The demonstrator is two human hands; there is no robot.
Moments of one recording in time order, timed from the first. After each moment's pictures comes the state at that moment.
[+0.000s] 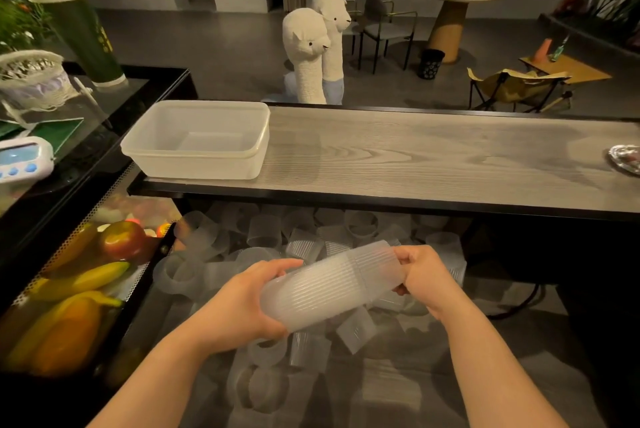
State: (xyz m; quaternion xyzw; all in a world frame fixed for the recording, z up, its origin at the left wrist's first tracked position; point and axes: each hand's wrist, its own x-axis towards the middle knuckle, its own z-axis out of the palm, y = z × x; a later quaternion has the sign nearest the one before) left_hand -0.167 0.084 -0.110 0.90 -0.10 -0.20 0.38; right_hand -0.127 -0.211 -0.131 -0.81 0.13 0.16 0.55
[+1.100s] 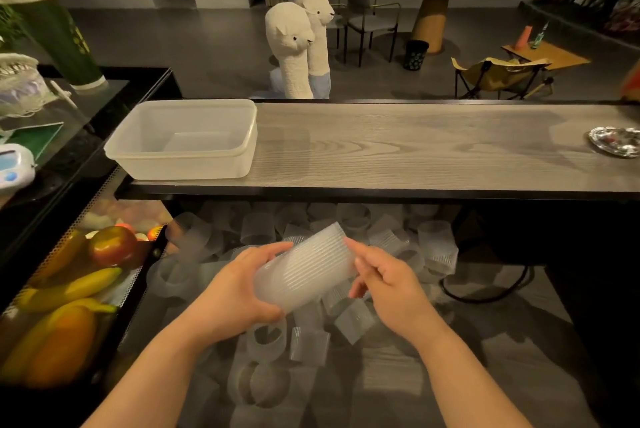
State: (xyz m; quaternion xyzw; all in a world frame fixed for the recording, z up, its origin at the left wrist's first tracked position) left_hand -0.159 0.085 -0.105 0.91 -0.11 -0.16 0.37; right_hand -0.180 -0.170 -0.110 -0.81 -0.04 0.05 0.59
